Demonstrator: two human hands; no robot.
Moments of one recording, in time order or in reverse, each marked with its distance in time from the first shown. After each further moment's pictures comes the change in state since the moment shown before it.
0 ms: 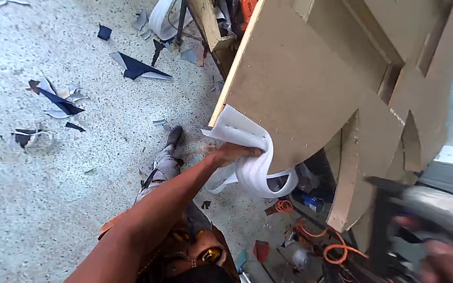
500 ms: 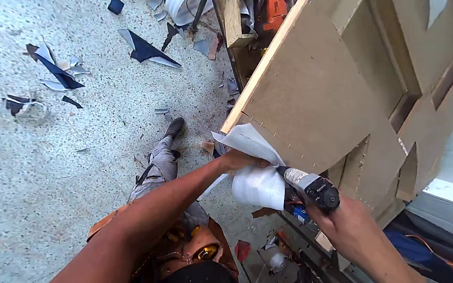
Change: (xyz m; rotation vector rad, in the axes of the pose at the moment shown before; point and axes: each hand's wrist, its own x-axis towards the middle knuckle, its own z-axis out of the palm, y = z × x) left_hand -0.005 0.008 -0.001 0.020 0.006 -0.020; right_hand 0.120 0.008 0.120 -0.762 -0.186 -0.300
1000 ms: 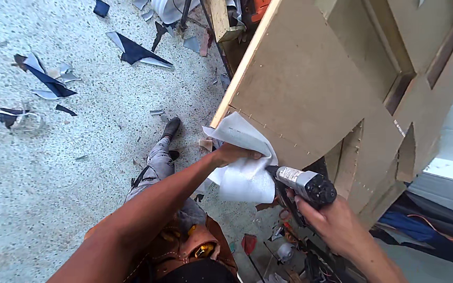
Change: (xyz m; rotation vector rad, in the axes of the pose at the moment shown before) left_hand 0.004 -0.004 -0.005 0.025 0.002 0.021; right_hand -0.023 0.005 0.028 0.414 -0.060 0.198
